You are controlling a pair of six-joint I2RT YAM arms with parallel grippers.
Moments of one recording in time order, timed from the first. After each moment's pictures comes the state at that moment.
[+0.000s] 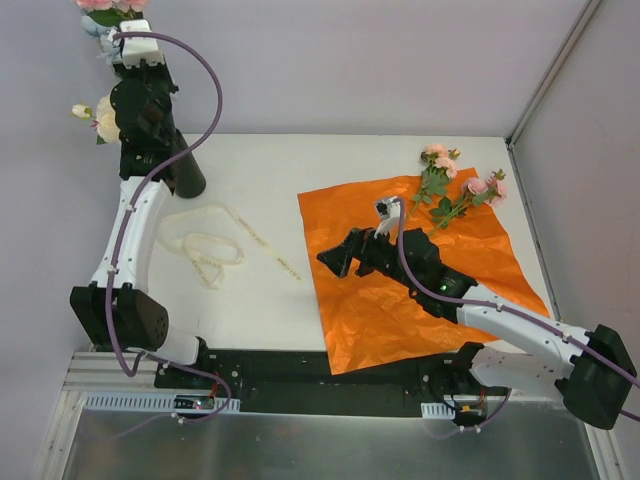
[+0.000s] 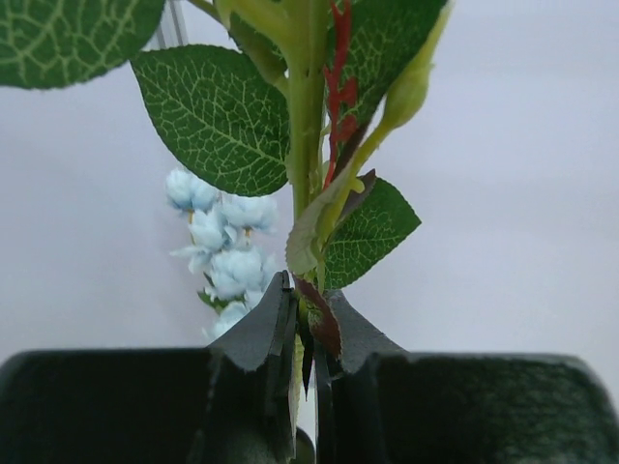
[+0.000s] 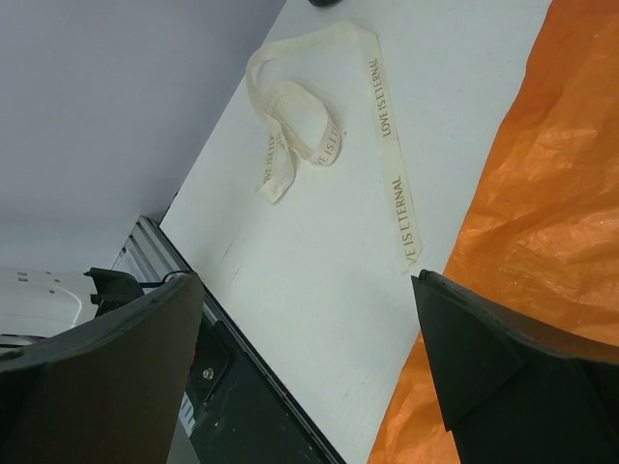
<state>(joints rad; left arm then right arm) -0.04 1.45 1.55 0.25 -0.27 0.17 0.89 1.04 0.67 0.15 -0.04 0.67</state>
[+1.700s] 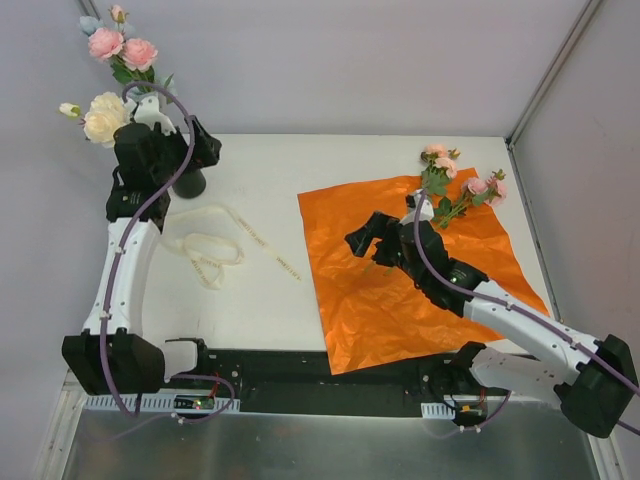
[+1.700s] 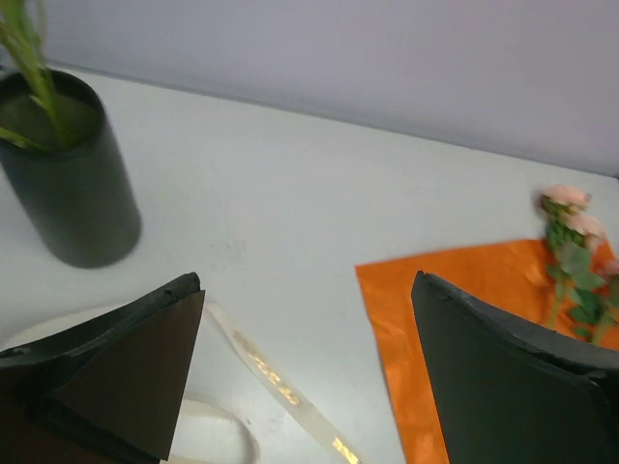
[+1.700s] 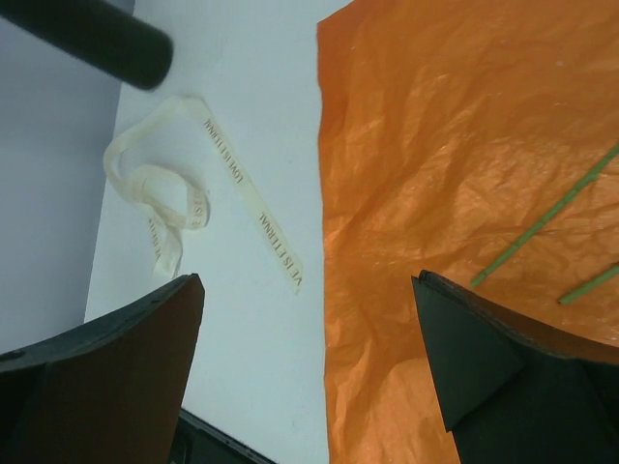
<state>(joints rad) 0.05 1.26 1.30 -0.30 0.16 -0.28 0.82 1.02 0.73 -0.14 0.23 0.80</state>
